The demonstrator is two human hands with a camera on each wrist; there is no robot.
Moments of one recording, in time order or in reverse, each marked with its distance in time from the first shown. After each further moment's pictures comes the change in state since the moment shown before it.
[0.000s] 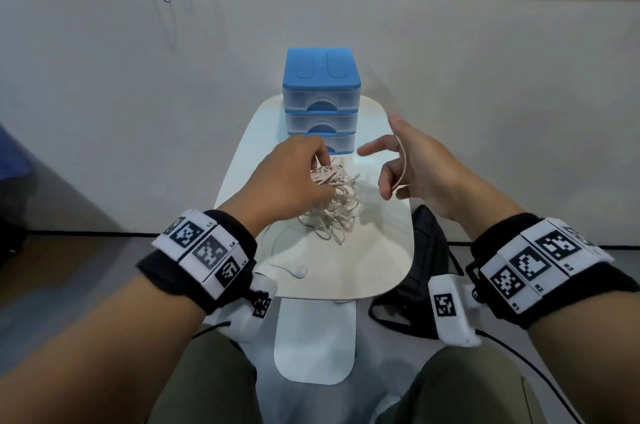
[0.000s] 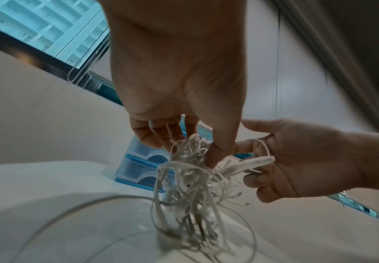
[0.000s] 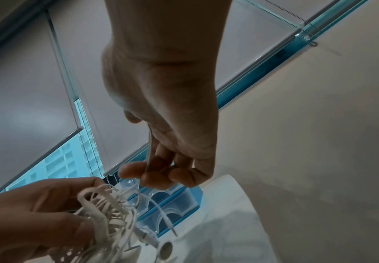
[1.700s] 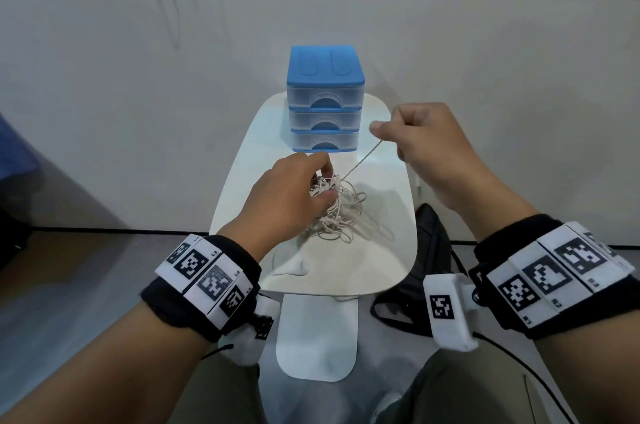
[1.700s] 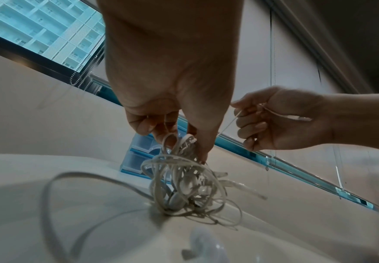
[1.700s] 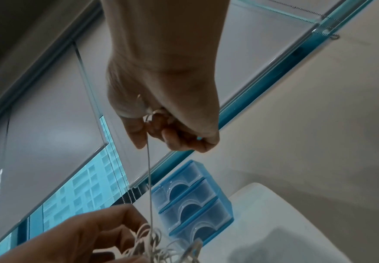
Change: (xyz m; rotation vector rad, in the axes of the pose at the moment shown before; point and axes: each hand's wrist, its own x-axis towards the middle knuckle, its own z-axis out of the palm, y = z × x) left_hand -0.024 -0.005 0.012 0.054 0.031 -0.014; right_hand -0.020 -0.022 0.010 -0.115 0.251 -0.372
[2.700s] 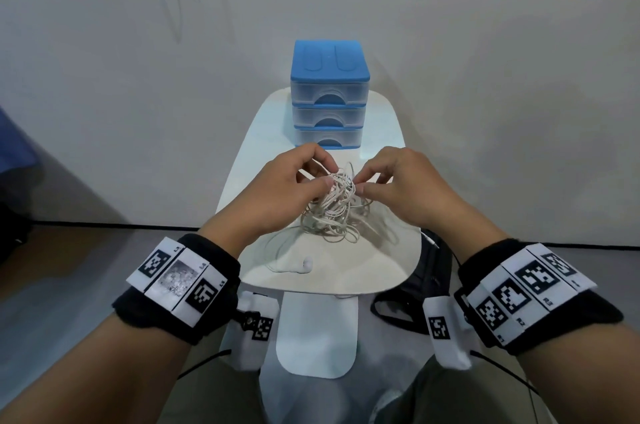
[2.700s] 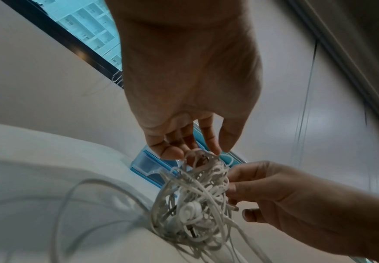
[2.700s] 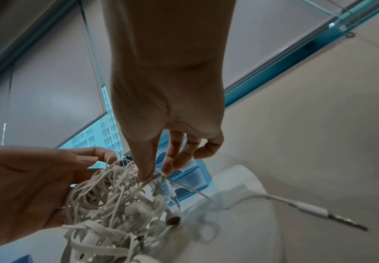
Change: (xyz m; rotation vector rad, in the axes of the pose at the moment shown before) left_hand -0.007 -0.007 -0.016 -0.543 -0.096 -0.057; right_hand -0.006 0.047 0.024 -0.437 -0.220 -0.127
